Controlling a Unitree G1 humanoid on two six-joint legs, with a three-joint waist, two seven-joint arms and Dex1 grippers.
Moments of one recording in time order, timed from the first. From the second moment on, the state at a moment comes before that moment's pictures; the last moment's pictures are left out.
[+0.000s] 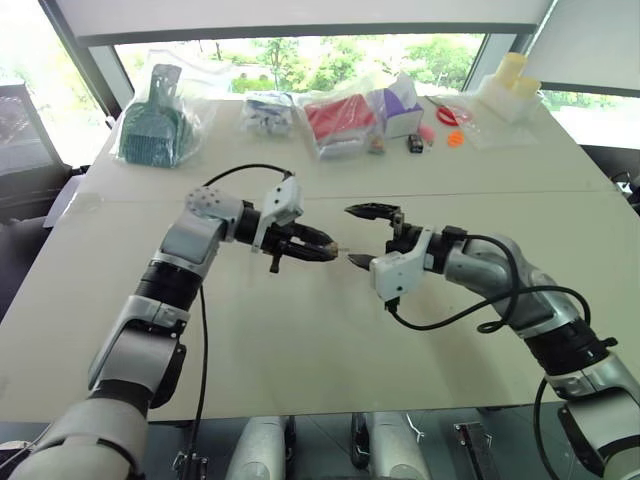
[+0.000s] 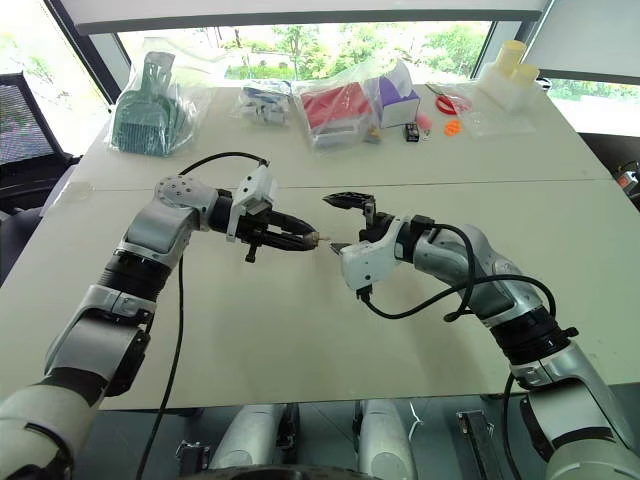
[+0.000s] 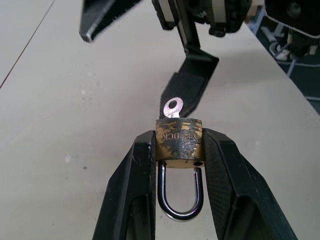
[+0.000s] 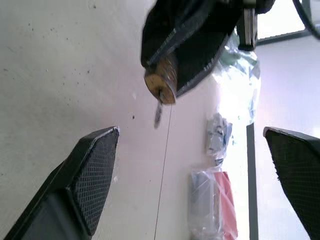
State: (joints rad) left arm -0.91 0.43 -0.24 0.43 -0.23 0.28 -1.45; right arm -0.56 -0.73 0.33 0.01 -0.42 -0.54 0.59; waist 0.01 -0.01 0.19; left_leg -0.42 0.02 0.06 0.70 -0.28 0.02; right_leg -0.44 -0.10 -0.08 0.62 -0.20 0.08
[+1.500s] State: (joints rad) left arm -0.85 0.52 -0.14 0.34 -0.27 0.33 -1.34; right arm -0.60 -0.65 0.33 0.10 -0.43 -0.64 0.58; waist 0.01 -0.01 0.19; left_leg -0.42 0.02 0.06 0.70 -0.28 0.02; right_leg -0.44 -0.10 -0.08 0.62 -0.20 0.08
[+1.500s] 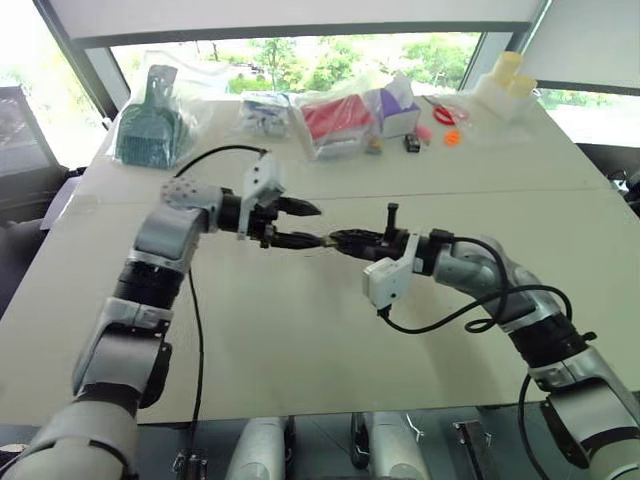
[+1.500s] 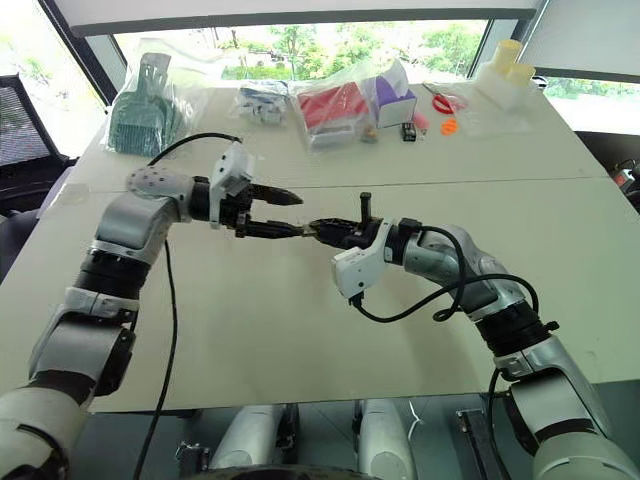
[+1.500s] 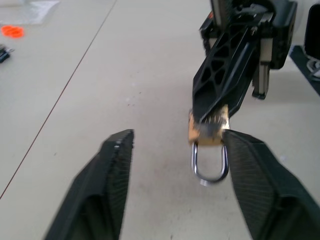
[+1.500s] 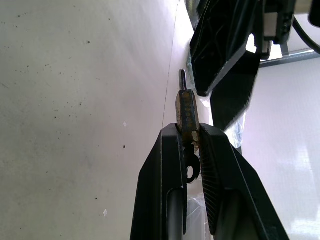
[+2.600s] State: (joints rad) left arm -0.74 0.54 -0.20 0.21 -0.26 0.36 -1.26; right arm -0.60 -0.65 0.33 0.10 -0.43 -0.62 0.59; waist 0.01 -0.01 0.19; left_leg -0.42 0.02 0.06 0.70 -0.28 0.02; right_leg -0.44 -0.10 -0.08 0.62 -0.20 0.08
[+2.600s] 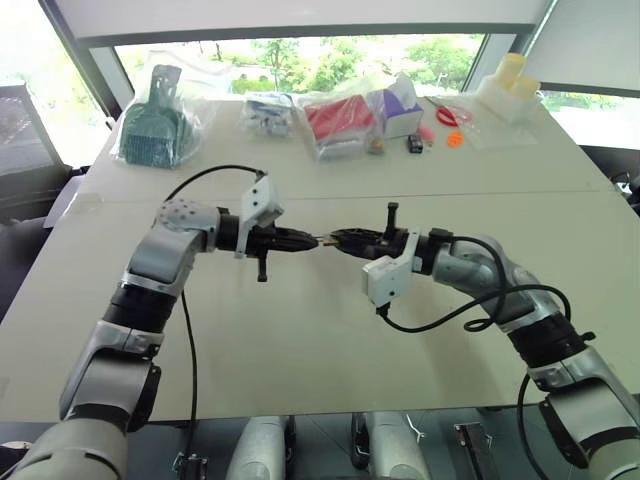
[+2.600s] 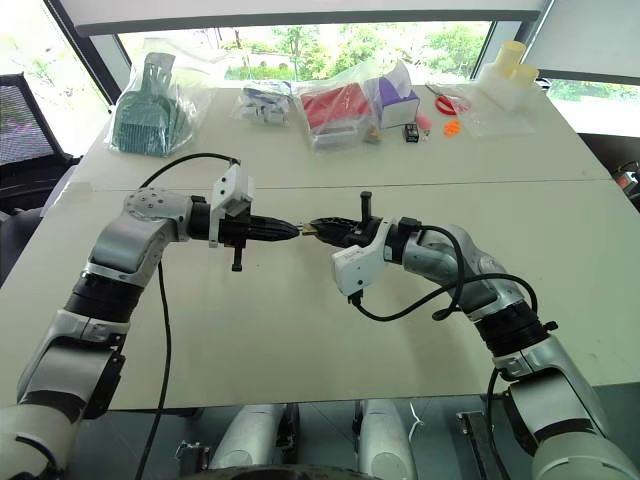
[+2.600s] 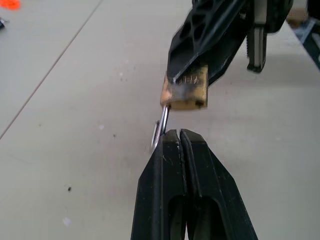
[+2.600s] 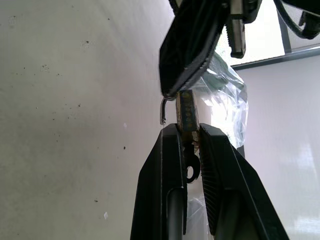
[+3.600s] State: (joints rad) left arm -0.62 0.52 -0.07 0.08 -0.25 0.39 -0.95; right arm -0.72 -0.57 0.43 0.47 -0.70 -0.64 0.35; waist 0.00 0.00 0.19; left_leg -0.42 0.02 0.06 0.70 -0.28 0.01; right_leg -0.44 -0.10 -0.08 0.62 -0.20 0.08
